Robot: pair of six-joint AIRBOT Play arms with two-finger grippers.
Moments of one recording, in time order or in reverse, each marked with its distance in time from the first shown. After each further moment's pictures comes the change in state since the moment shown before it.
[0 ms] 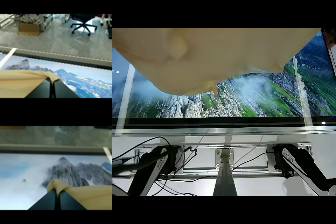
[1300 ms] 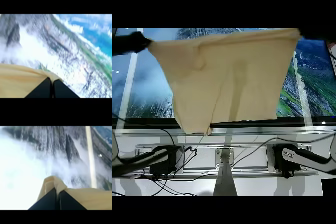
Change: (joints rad) left arm -0.078 -0.573 -0.001 -0.200 -0.046 -0.050; right arm 0.000 -0.441 -0.053 -0.044 0.115 0.018
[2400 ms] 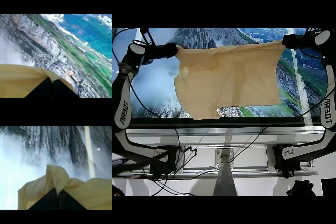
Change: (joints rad) left arm -0.164 -0.308 0.001 -0.107 0.319 0.147; right arm 0.000 -0.323 -0.002 -0.052 -0.285 0.010
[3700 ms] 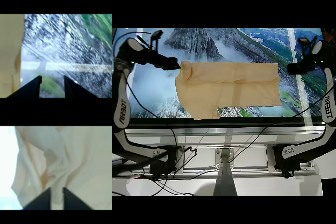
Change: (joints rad) left arm 0.042 0.021 0.110 0.278 -0.546 -0.042; right arm -0.101 -0.050 -0.065 -0.389 0.464 0.023
